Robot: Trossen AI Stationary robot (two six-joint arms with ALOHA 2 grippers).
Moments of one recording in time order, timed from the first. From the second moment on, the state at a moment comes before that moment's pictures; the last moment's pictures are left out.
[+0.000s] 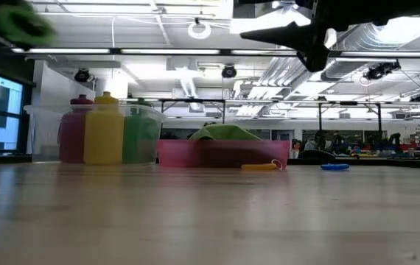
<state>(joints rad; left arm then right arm) -0.54 0.86 0.74 -0.51 -0.34 -0.41 0.33 1.43 0.71 0.56 0.31 0.66</state>
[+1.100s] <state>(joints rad) -0.82 1.00 0.74 -1.06 0.01 -0.86 0.33 1.43 0.71 0.55 0.31 0.59</state>
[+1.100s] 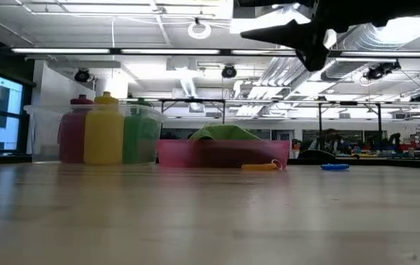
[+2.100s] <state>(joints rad) -0.57 0.74 0.74 -0.86 -0.36 -0.54 0.01 1.11 0.71 -0.35 0.20 0.40</state>
